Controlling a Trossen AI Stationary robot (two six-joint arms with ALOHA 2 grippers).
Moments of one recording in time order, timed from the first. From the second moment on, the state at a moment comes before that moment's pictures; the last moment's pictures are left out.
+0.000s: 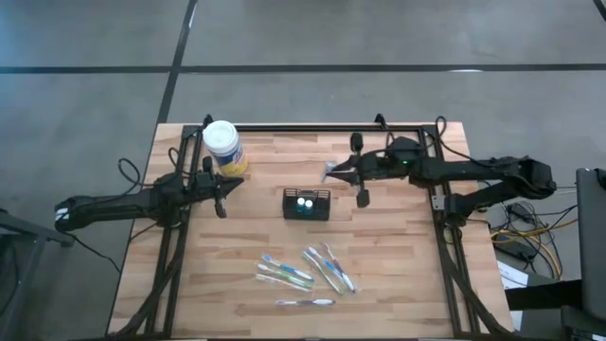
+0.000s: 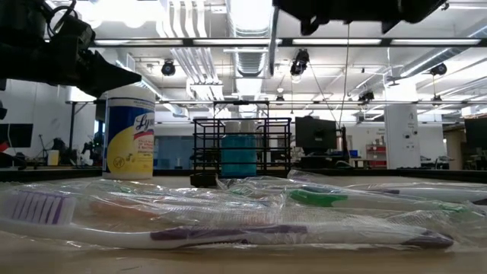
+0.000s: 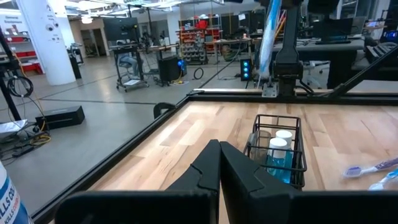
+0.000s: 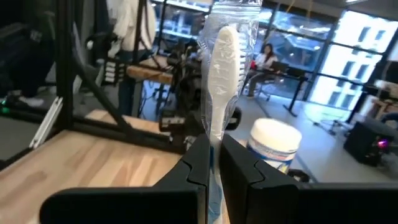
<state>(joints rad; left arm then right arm) 0.17 0.30 0.05 0.21 -0.16 0.08 -0.20 1.23 0.76 0.48 -0.28 -0.18</state>
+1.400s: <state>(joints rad) 0.17 0.30 0.05 0.21 -0.16 0.06 -0.22 1.49 0.54 0.83 -0.26 -0.08</state>
